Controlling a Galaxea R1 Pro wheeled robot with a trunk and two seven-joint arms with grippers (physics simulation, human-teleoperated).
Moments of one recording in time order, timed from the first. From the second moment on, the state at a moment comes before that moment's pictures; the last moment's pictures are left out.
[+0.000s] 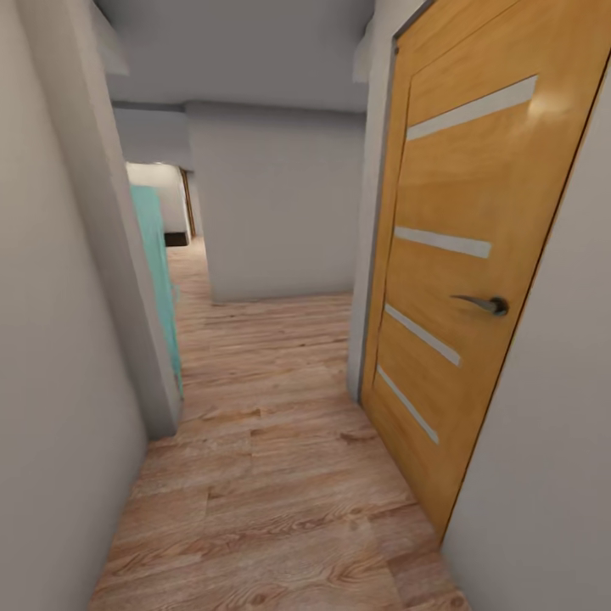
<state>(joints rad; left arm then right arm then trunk) 0.00 0.00 0.03 -0.05 0.27 -0.05 0.01 -0.16 -0.04 0.27 0.03 0.02 -0.08 -0.09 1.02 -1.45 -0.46</state>
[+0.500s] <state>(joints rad) 0.00 0.00 0.03 -0.05 0.27 -0.05 0.01 -0.16 -0.04 0.27 0.03 0.03 -0.08 -0.09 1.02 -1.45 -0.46</state>
